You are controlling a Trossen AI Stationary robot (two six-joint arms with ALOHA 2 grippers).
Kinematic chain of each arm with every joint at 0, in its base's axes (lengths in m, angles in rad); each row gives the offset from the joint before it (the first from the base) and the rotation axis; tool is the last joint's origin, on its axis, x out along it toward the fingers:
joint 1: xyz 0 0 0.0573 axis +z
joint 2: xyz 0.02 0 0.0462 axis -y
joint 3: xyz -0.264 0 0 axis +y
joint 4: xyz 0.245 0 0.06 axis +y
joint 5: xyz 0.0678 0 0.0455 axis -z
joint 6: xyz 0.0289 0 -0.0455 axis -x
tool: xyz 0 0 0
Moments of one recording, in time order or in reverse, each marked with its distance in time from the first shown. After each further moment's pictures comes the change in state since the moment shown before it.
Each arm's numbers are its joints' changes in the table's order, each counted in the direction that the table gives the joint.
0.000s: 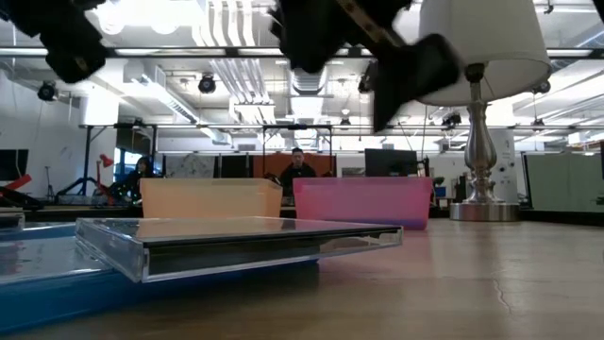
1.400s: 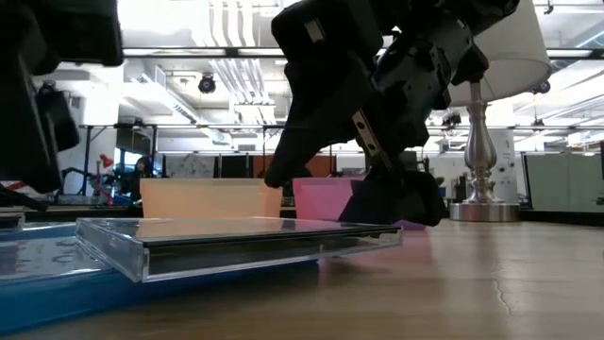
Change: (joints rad) left arm -0.412 -1.058 -0.196 -0.540 -0.095 0.565; right arm -0.001 0.057 0.601 -0.910 0.130 0.137
